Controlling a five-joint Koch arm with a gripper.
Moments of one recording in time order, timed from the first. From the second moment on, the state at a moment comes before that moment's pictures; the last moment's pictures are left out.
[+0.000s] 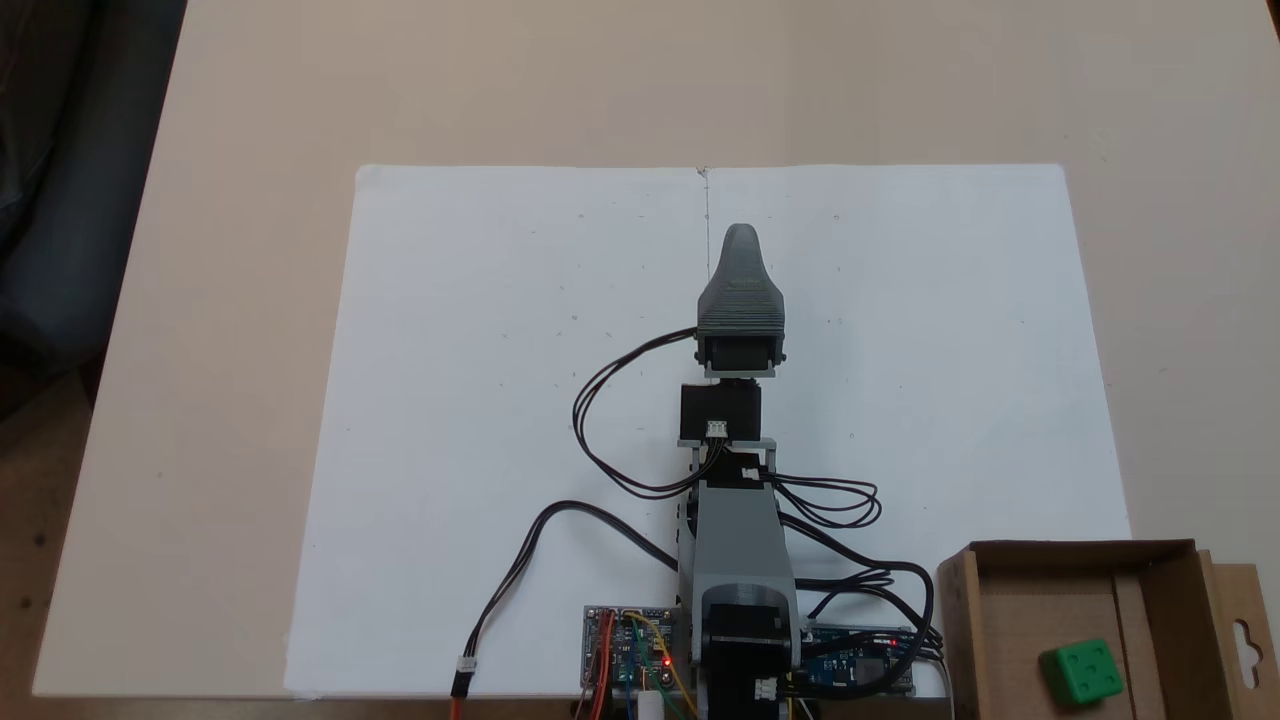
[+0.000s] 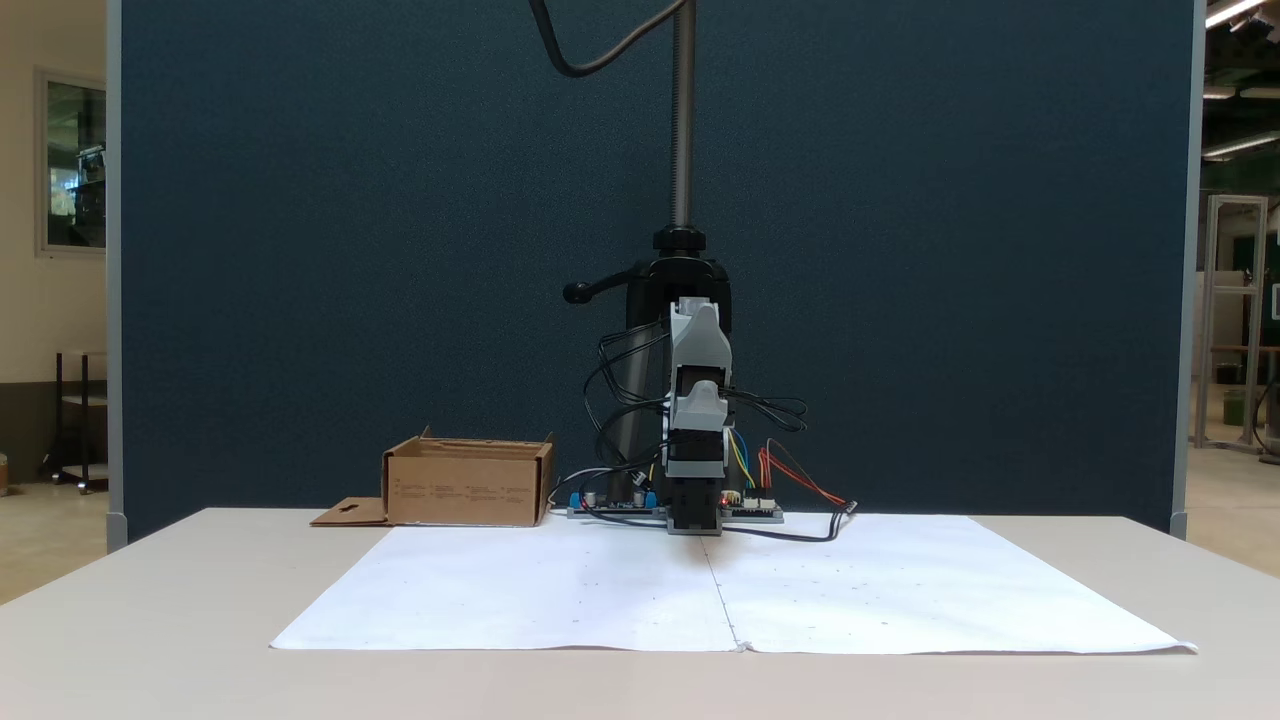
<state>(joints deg) 1.1 129.4 175.6 -95.1 -2.5</state>
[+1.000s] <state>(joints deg) 1.1 129.3 175.6 -95.1 -2.5</state>
